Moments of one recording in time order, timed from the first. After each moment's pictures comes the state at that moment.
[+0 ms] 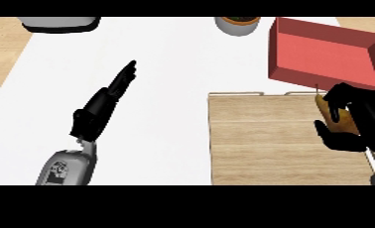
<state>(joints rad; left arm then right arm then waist) -0.19 0.11 -0.09 -1.55 -0.12 -0.16 0.10 -0.05 -0.47 -0.02 -1.77 0.95 0.10 0.05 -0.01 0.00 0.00</state>
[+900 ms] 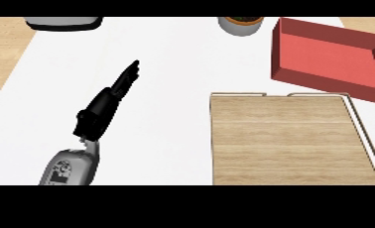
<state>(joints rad) -0.19 0.09 -0.09 -1.54 -0.14 -0.17 0.08 -0.19 -0.49 -0.33 -2.08 0.66 0.34 0.32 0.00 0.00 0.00</state>
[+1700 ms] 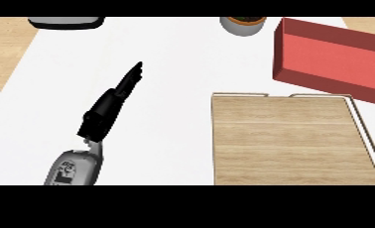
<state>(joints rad) -0.19 0.07 -0.10 -1.54 -0.16 -0.18 0.08 -0.60 -0.59 -0.35 -1.45 0.71 0.20 0.21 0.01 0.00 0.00</state>
